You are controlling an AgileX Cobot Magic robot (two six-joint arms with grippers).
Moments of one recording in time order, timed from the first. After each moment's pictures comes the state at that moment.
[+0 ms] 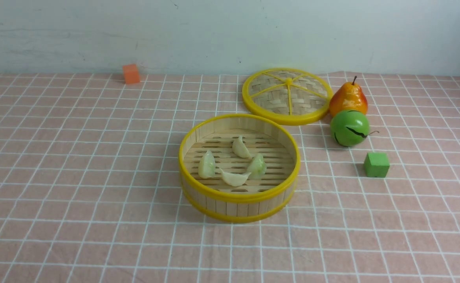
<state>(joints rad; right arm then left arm) 0.48 0.55 -0.74 0.28 0.62 -0.32 -0.48 0.13 -0.37 0.07 0.62 -0.28</state>
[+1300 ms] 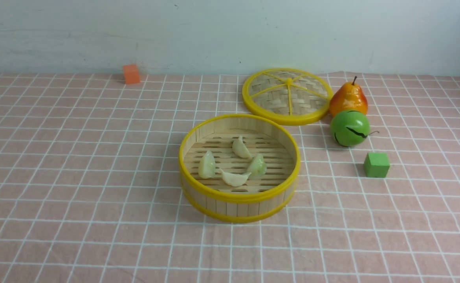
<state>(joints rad) -0.03 -0.01 0.02 0.01 0.33 0.17 -0.48 0.13 -0.37 0.07 0.62 -0.28</state>
